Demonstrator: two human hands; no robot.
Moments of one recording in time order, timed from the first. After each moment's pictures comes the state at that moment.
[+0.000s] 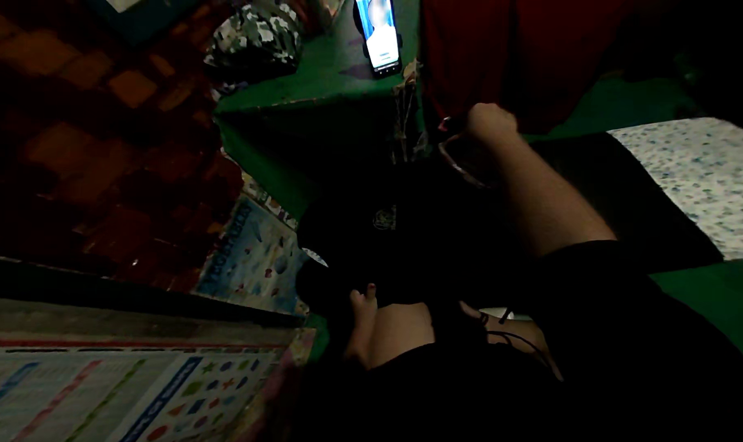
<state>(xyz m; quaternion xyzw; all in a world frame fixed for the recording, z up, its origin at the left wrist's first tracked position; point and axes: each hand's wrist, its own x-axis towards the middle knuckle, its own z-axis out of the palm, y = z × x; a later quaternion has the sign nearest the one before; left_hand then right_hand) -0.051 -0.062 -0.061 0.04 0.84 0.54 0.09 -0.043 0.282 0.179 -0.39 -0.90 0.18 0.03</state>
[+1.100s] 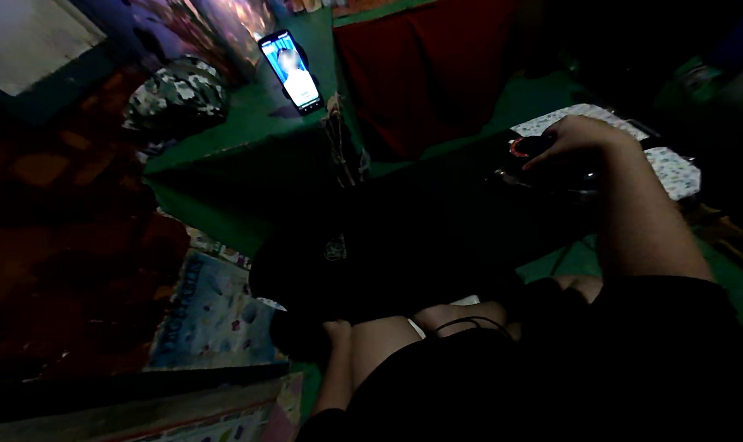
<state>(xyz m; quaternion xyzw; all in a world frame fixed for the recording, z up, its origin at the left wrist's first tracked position) -0.026 -0.052 -0.049 0.00 0.86 0.51 0.09 0.213 0.400 0.154 -0.42 -0.88 0.22 0.02</state>
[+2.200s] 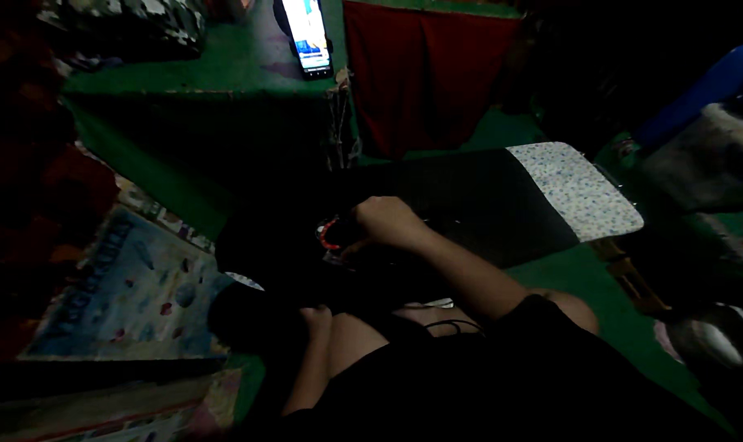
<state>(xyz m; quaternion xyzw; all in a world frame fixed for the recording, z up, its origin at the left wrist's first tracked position) -0.039 -0.052 -0.061 0.01 0.82 0.57 0.12 0.016 0.122 0.169 -0.11 -0.98 0.17 -0.06</state>
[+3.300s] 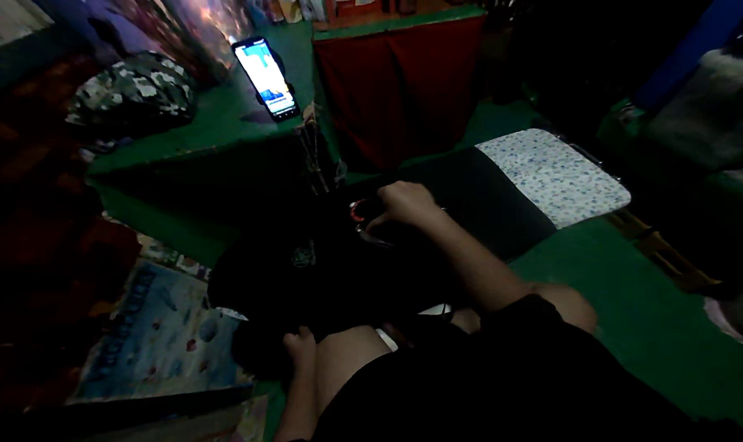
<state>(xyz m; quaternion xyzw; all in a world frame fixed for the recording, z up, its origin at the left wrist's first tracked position) -0.035 -0.060 -0.054 0.02 0.88 0.46 0.05 0.080 0.216 0.167 -0.25 -0.95 0.20 0.02</state>
